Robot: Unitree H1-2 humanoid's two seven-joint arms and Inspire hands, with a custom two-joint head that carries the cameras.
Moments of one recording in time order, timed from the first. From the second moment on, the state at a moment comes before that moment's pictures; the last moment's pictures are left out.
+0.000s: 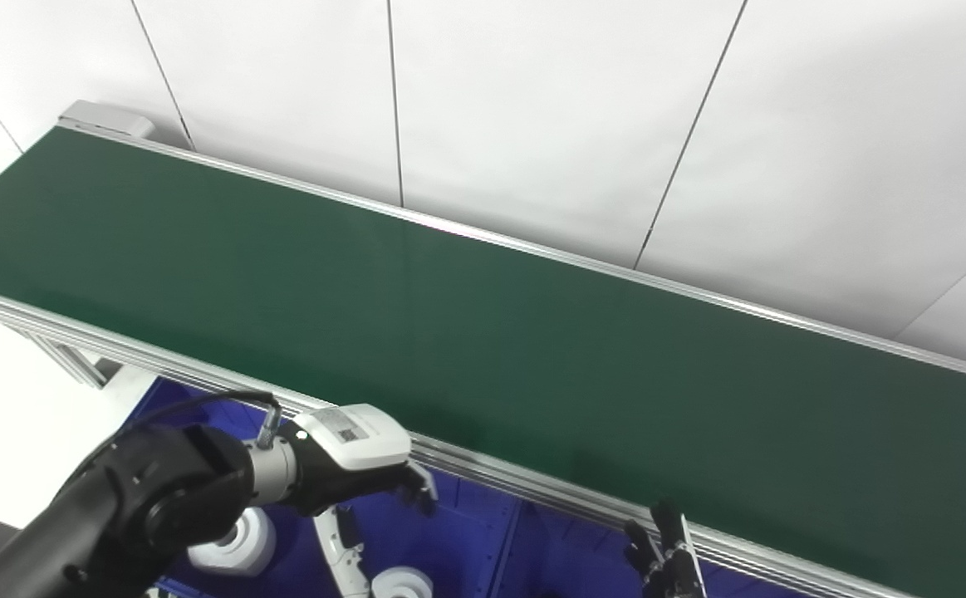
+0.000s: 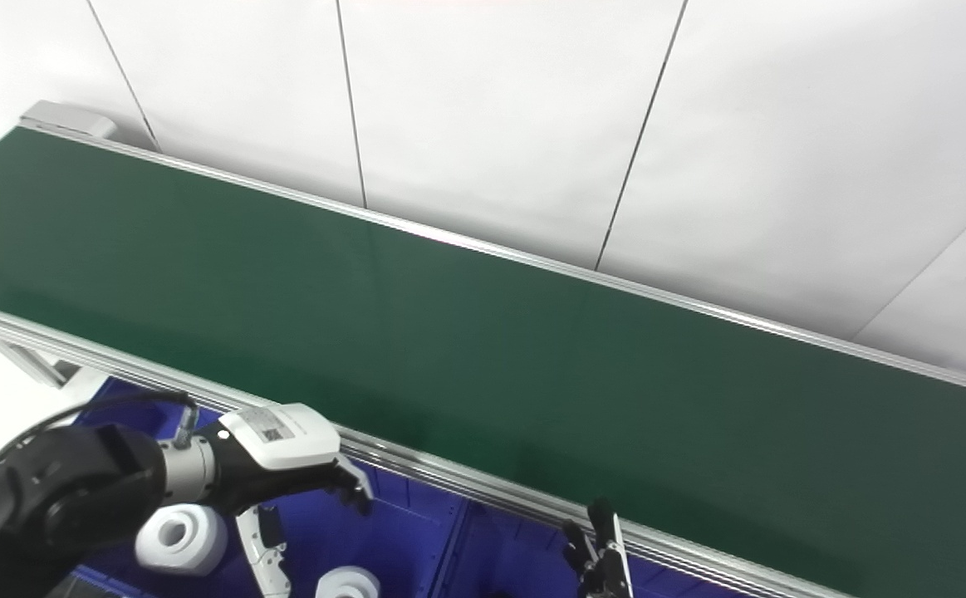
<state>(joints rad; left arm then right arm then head) 0.10 0.56 -0.22 -0.71 0.57 0.22 -1.05 0.56 -0.01 0.29 -0.18 0.03 -0.20 0.10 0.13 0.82</state>
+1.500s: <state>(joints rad) 0.49 0.08 -0.09 -0.29 0.32 -0.23 -0.21 0.51 0.06 0.34 -0.18 -0.17 -0.07 -0.04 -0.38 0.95</state>
